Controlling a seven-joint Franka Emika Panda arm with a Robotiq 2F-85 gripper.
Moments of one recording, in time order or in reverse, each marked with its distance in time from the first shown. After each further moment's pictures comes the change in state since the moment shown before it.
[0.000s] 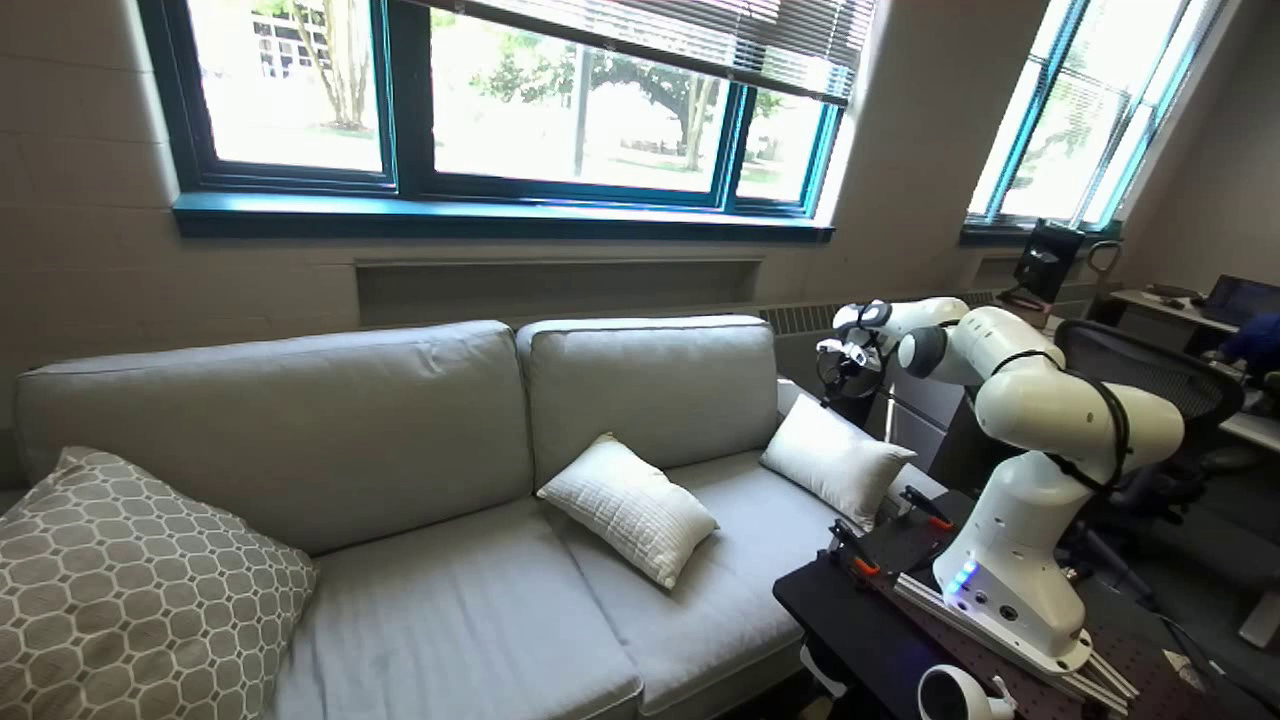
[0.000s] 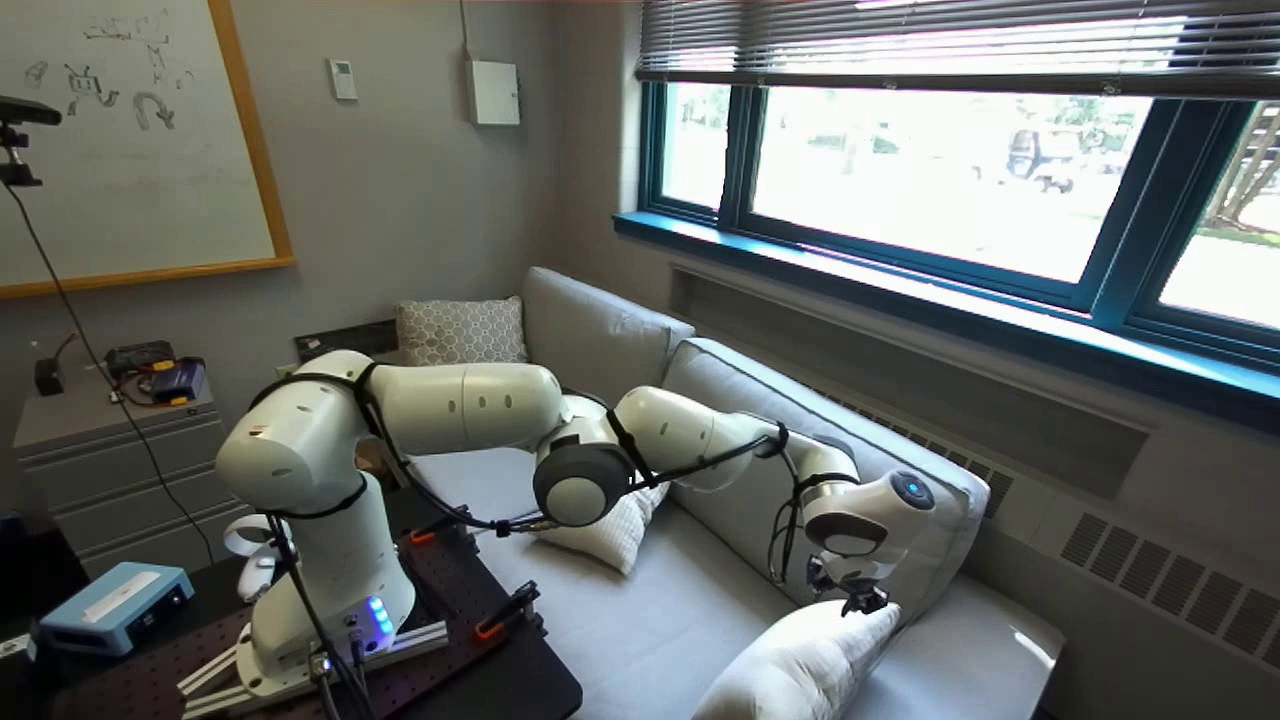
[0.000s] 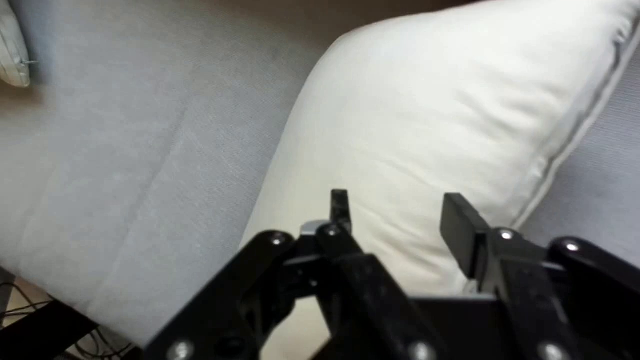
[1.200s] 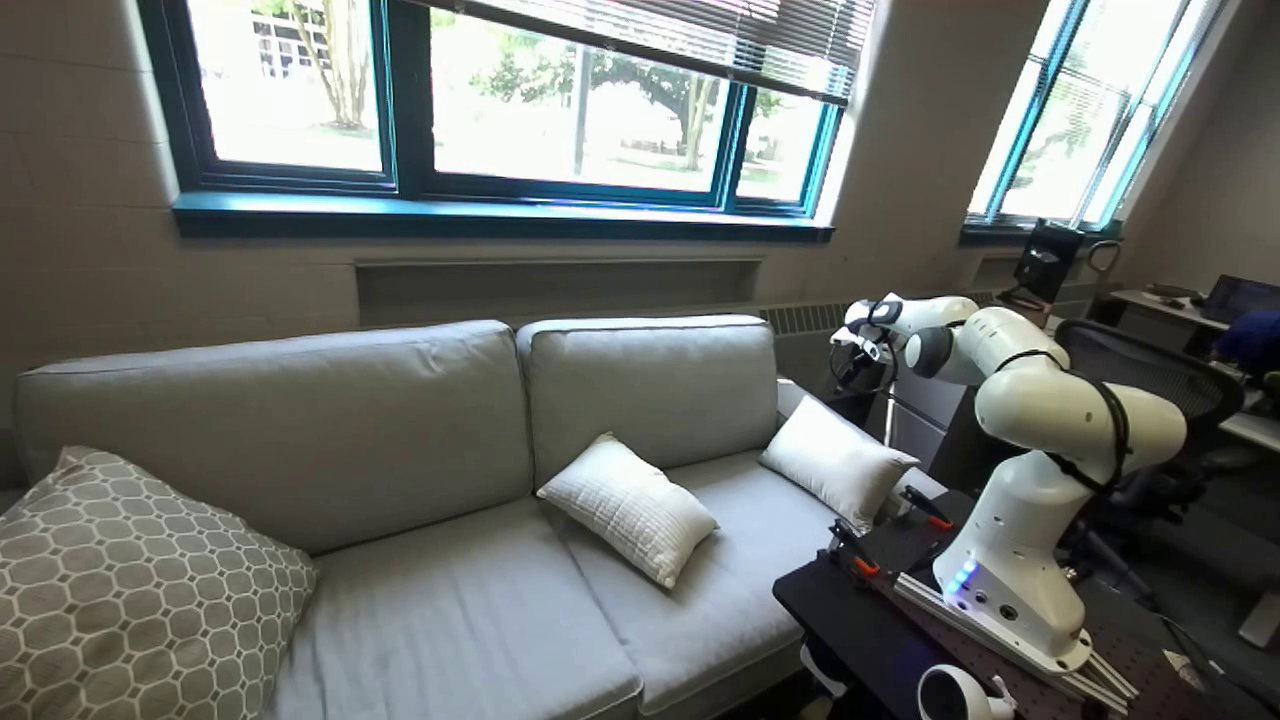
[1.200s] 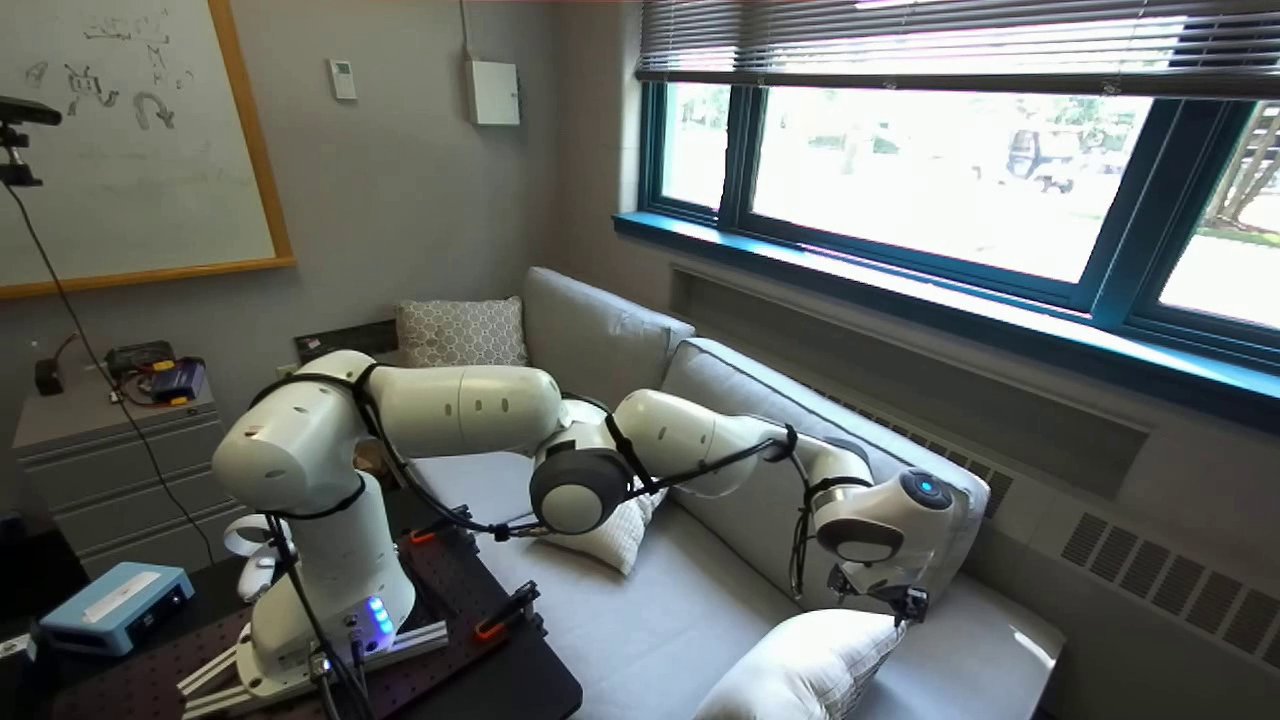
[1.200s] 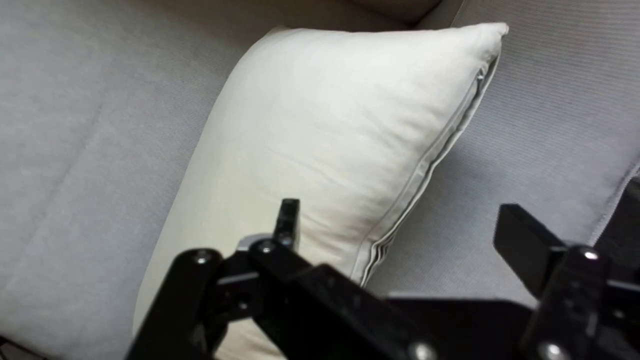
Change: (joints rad) arm -0.040 -0.004 -0.009 0.036 -0.009 0.103 -0.072
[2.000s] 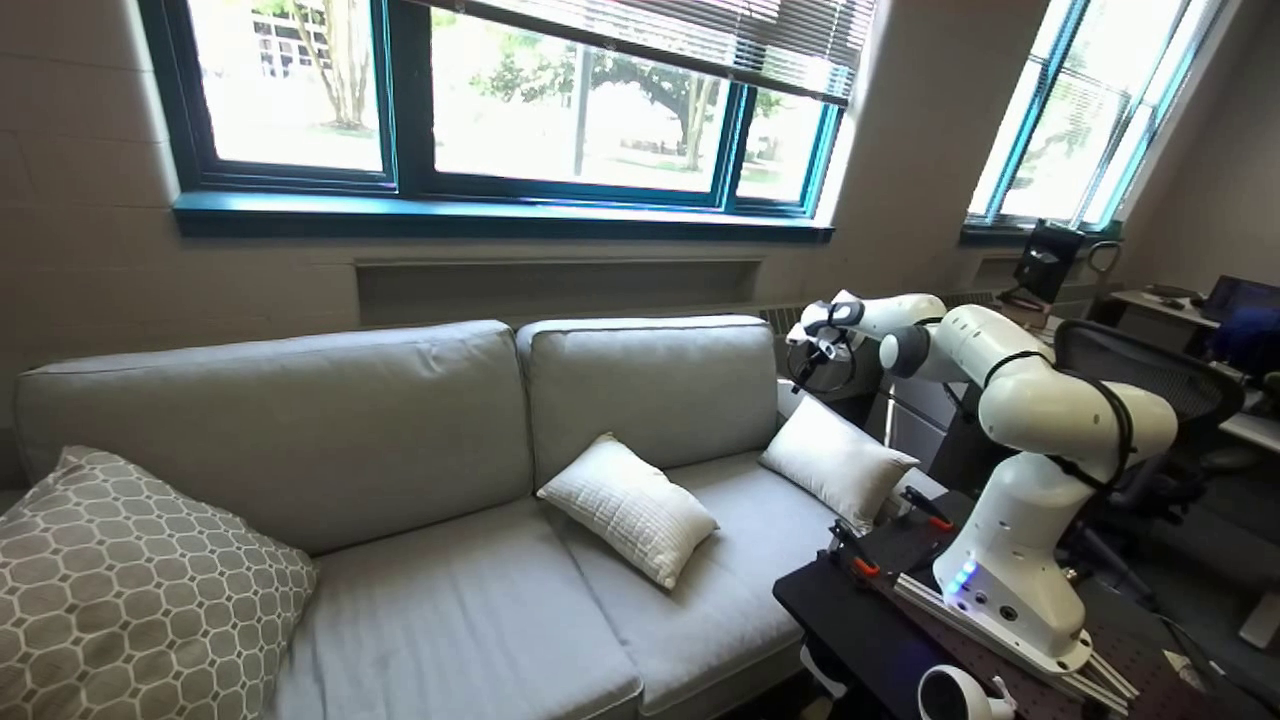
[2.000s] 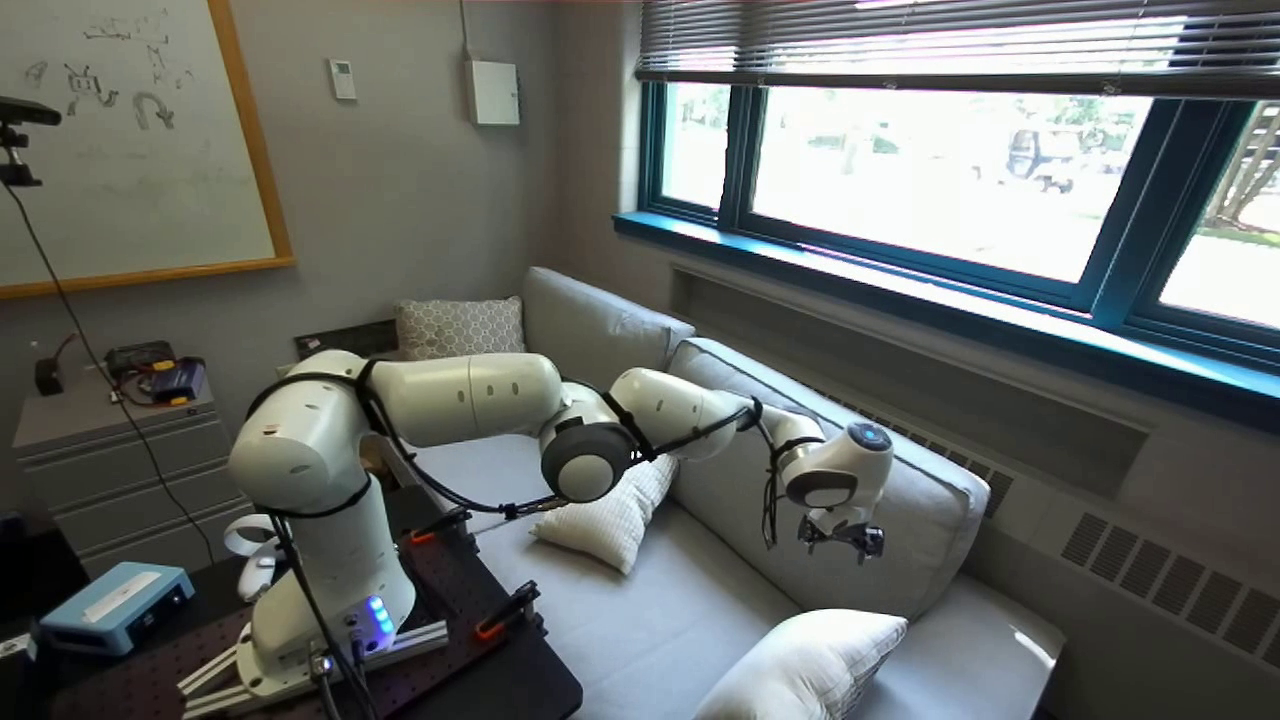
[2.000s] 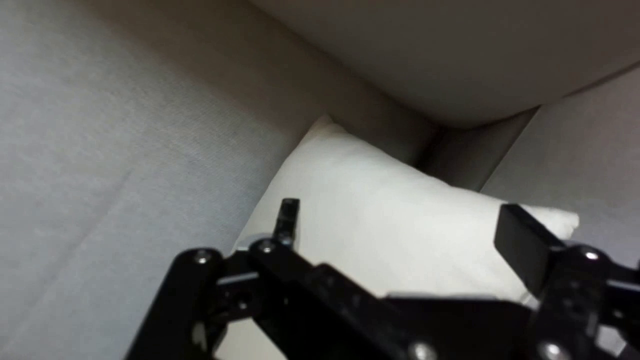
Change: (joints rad) arm 0.173 0.007 0.006 -0.025 -0.033 0.094 0.034
